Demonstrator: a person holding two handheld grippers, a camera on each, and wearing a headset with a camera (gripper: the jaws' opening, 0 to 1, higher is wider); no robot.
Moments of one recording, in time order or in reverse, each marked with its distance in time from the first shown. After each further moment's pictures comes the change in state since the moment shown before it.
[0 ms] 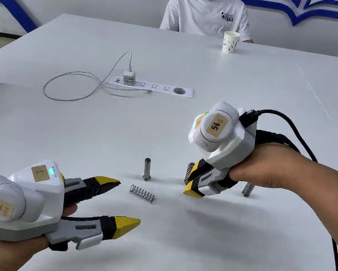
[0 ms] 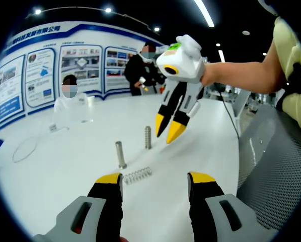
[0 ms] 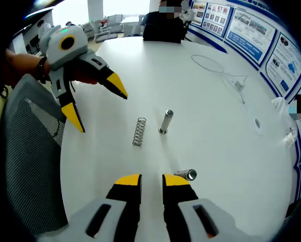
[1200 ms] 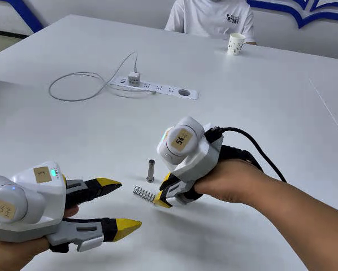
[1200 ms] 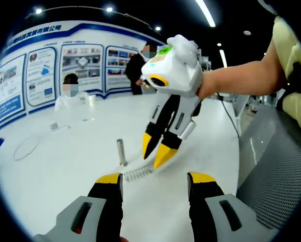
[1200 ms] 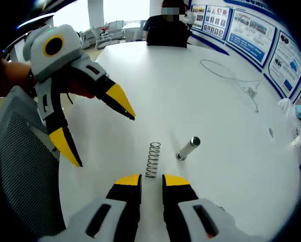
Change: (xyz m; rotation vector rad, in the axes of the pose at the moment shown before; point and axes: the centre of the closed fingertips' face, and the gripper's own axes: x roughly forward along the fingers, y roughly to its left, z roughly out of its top) left arm -0.002 0.002 -0.004 -0.007 0.007 0.008; right arm 0.046 0.021 0.035 0.025 -0.058 0.033
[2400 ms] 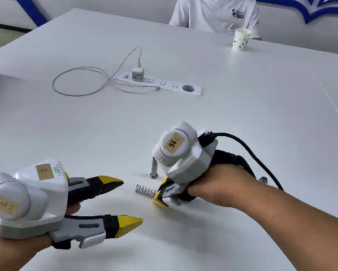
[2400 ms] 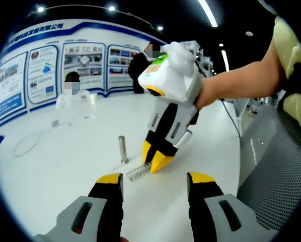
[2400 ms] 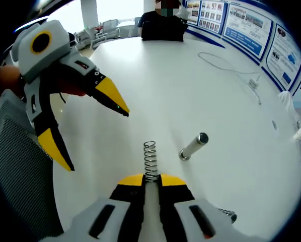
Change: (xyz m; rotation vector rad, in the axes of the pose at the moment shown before) left arm 0.000 0.003 -0.005 -0.016 0.004 0.009; right arm 0.018 0.000 -0.005 0.041 0.024 -0.006
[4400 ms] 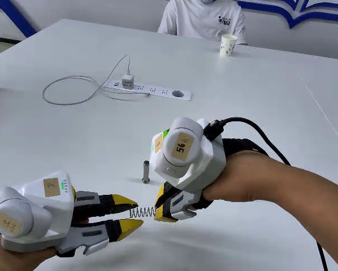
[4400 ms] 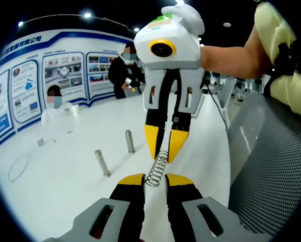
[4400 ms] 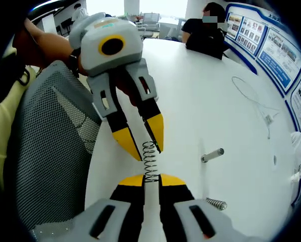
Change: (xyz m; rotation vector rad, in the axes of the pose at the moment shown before) left arm 0.011 -0.030 0.007 0.147 -0.010 -0.119; right arm -0.061 0.053 0.003 -0.283 0.035 0.141
